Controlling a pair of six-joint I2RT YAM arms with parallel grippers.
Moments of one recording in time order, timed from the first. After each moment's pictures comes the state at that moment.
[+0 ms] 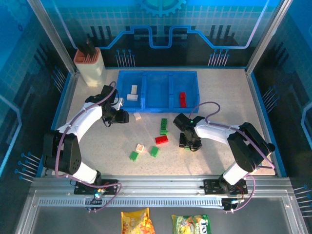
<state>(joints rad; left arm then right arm) -0.16 1.52 1.11 -0.85 0.21 -0.21 0.67 1.61 0.88 -0.79 0.06 0.88</state>
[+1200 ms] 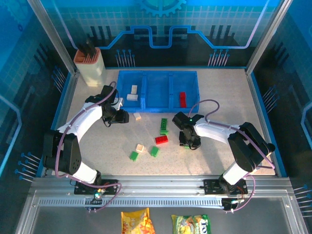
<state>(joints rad) -0.16 1.52 1.11 -0.85 0.21 -0.21 0.67 1.61 0.93 -0.83 0.08 0.86</state>
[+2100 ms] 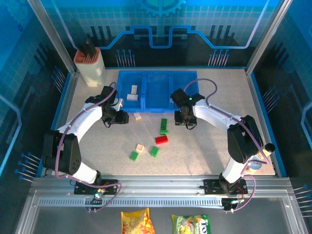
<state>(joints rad) -0.16 1.52 1.10 -0.85 0.21 -0.21 0.57 1.74 1.33 -0.96 0.09 0.61</state>
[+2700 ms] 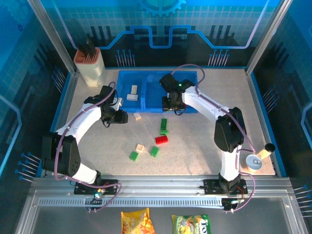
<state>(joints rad) -0.16 1.50 1.10 -0.85 0.19 -0.19 0.61 1.97 1.75 -1.02 0.05 0.55</state>
